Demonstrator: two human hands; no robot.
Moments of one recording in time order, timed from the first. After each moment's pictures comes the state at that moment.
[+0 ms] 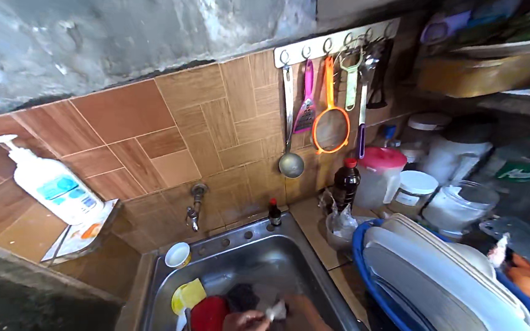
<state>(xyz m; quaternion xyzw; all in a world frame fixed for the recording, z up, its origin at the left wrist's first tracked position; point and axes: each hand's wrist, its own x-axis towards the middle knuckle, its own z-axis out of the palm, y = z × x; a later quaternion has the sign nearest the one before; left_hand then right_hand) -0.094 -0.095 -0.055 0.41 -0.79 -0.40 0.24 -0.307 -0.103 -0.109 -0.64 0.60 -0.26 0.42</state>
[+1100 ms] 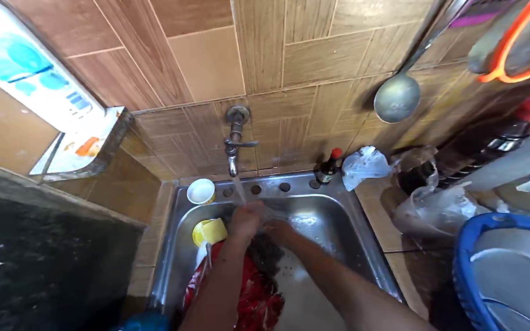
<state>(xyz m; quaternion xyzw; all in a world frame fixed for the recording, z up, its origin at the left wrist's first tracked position) -0.081 -0.290 -0.152 0.65 -0.44 -0.56 0.28 -0.220 -0.287 -0.230 -0.63 0.58 -0.07 0.52</state>
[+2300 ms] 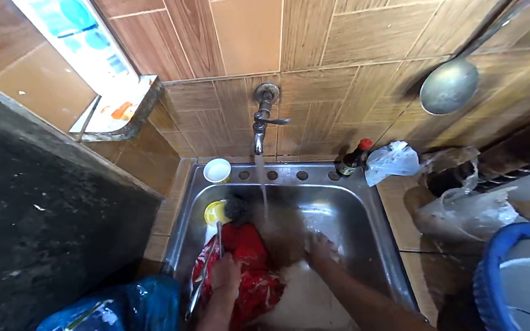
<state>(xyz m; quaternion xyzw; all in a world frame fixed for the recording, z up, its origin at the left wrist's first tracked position) -0.012 -0.155 -0.225 0.82 -0.45 -0.33 -0.12 -0.264 -0.207 -0.285 -0.57 0.72 0.17 0.35</state>
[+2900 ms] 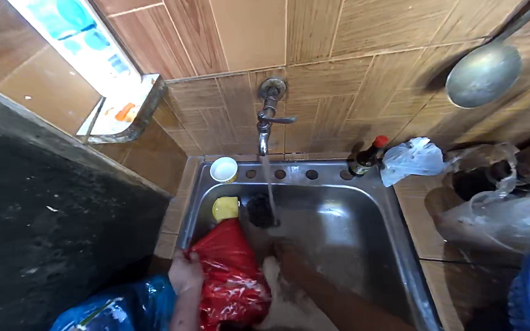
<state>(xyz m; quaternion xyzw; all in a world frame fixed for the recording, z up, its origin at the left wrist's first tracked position) 0.062 -0.146 -0.173 0.93 -0.30 -0.19 0.10 -0.190 -0.192 -0.303 -0.73 0.50 0.16 0.42</state>
